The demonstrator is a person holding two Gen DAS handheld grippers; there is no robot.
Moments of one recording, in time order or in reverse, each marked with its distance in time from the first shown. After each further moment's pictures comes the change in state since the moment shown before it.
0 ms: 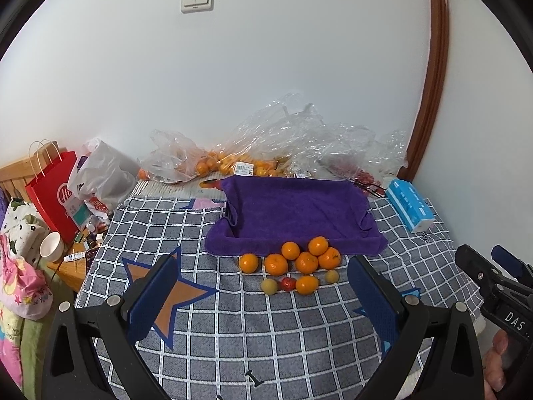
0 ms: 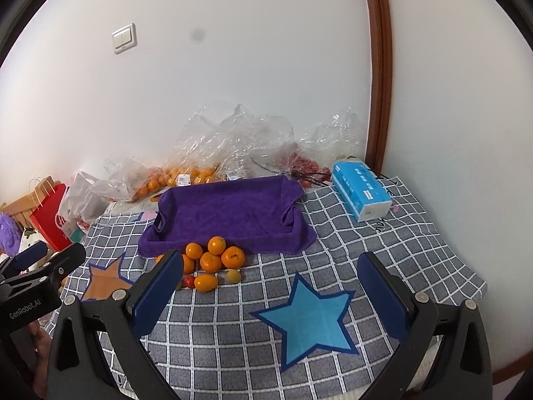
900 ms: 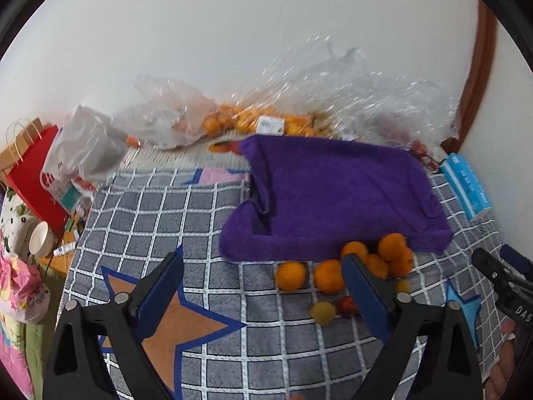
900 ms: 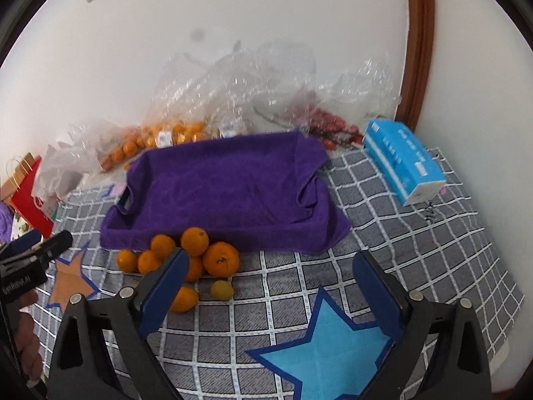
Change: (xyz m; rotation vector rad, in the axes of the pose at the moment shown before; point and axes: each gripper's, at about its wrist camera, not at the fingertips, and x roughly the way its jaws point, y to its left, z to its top) left arm 0.152 0.042 0.012 -0.004 0.195 0.056; right arm 0.163 0.013 -0.003 -0.029 0.207 0.009
